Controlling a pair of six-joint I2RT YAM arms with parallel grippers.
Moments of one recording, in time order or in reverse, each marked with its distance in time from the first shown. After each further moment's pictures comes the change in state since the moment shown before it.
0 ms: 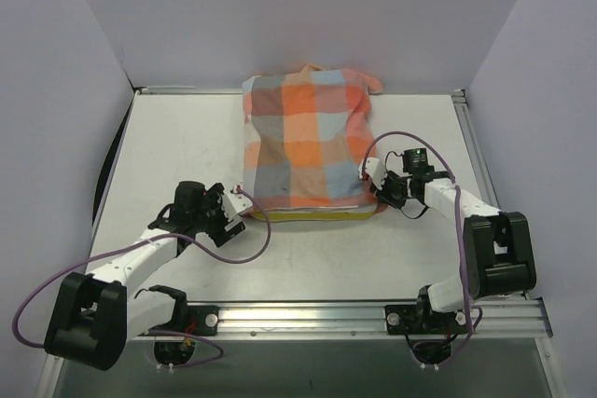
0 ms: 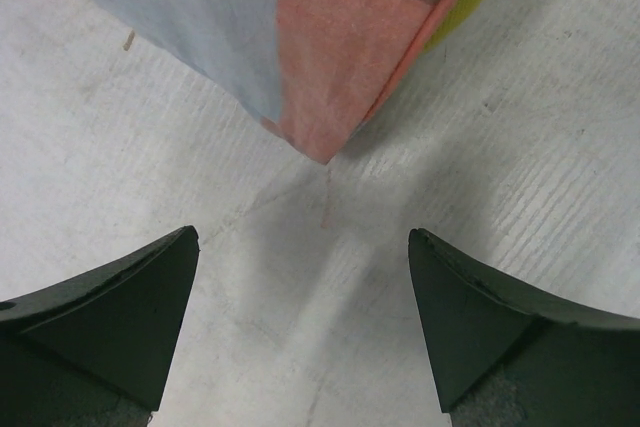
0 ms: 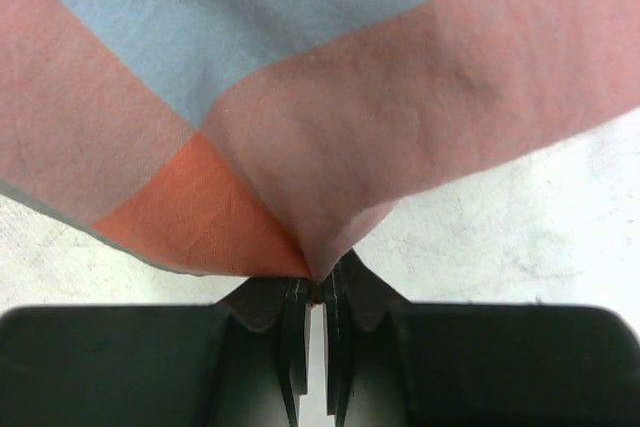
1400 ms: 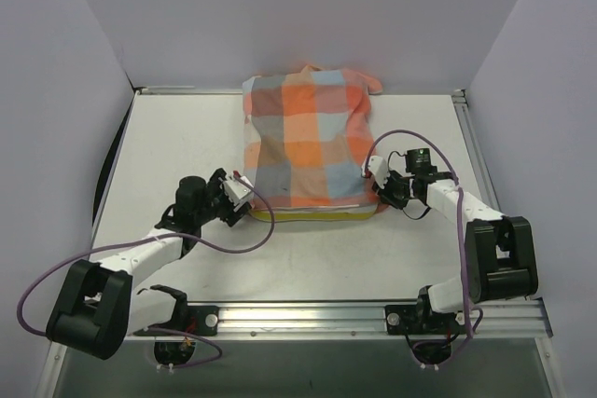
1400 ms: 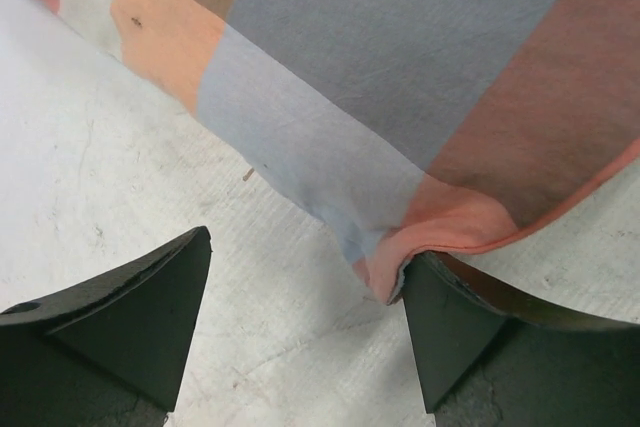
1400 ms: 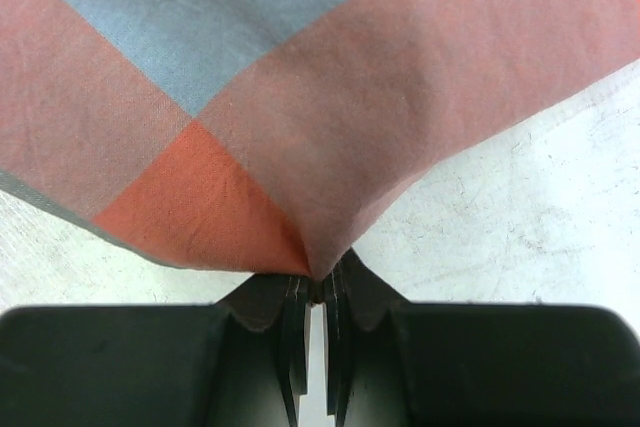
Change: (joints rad) left arm -0.040 0.097 -0.024 0.435 -0.015 -0.183; right arm -0.014 -0.040 -0.005 -0.021 0.002 0.053
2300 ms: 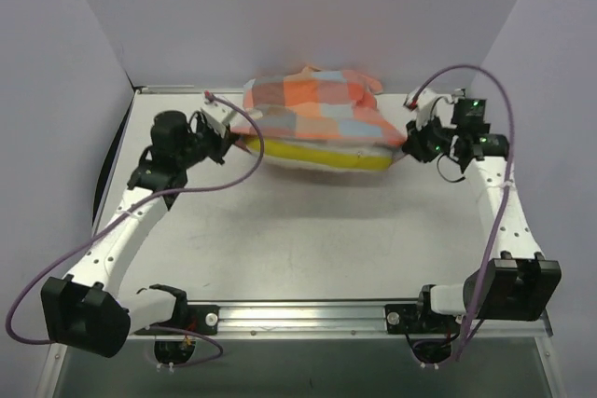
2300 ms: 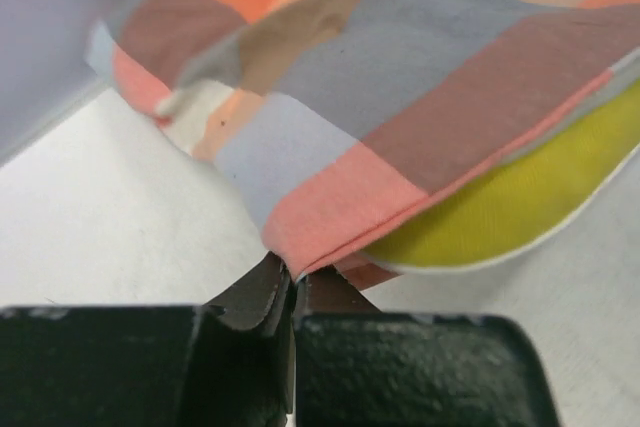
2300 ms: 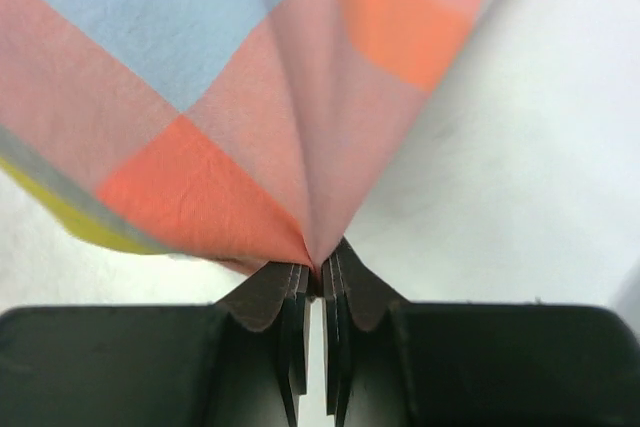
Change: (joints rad) left arm 0.028 0.005 0.515 -0.417 0.040 -0.259; right arm -0.115 -0.095 0.382 -0.322 -0.106 0.299
